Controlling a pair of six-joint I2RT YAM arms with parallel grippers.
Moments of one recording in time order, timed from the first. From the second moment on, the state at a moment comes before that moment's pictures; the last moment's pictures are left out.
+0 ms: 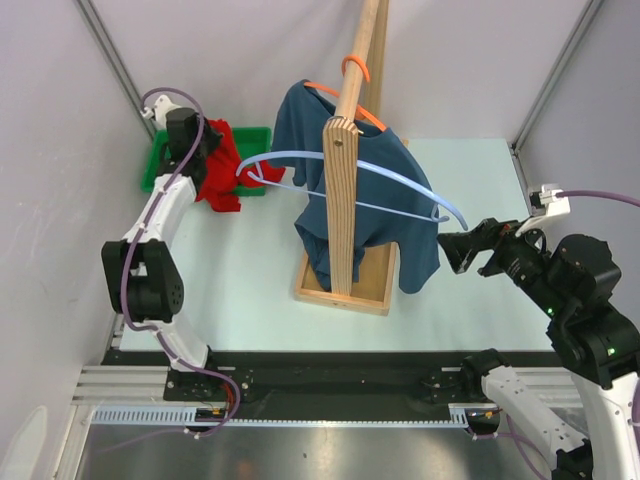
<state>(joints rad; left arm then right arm) -0.01 1.74 1.53 -0.07 -0.17 -0.69 0.34 0.64 1.30 -0.82 -0.12 0.34</state>
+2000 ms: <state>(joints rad) 0.15 2.31 2.03 -0.28 -0.16 -1.18 0.34 0.73 1.28 -0.78 -0.20 0.37</state>
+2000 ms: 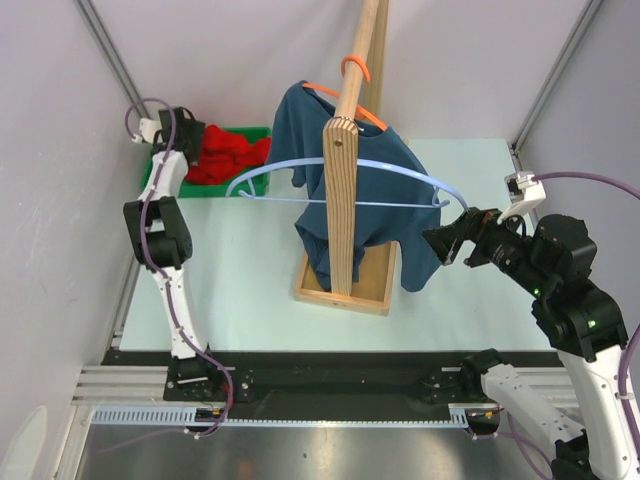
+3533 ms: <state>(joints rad) -0.07 2.37 1.88 -0.04 -0.05 -0.97 0.34 0.70 1.28 -0.84 -0.18 0.38</state>
